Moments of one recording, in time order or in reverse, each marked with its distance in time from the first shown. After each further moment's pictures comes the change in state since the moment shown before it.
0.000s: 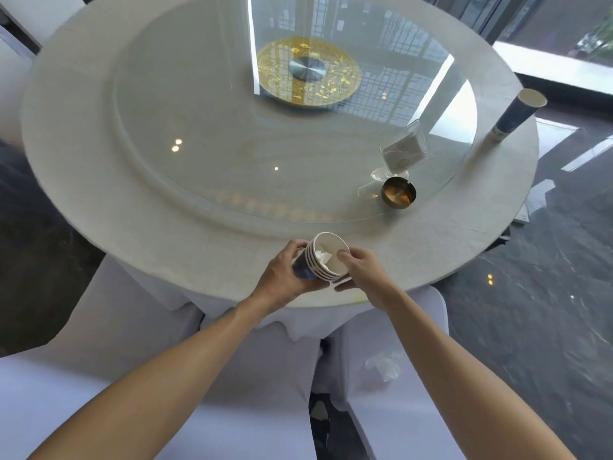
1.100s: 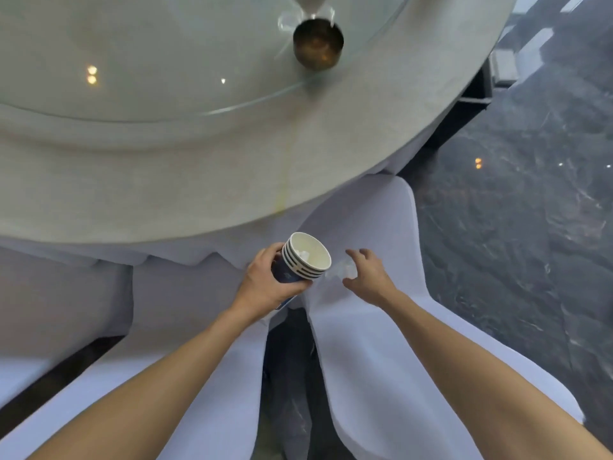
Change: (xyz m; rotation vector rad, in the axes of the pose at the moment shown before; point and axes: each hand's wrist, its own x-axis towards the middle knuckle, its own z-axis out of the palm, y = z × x) left_hand -0.062 -0.095 0.207 0.187 -0.220 -0.190; right_hand 0.002 0.337 -0.116 -0.678 -0.004 0.214
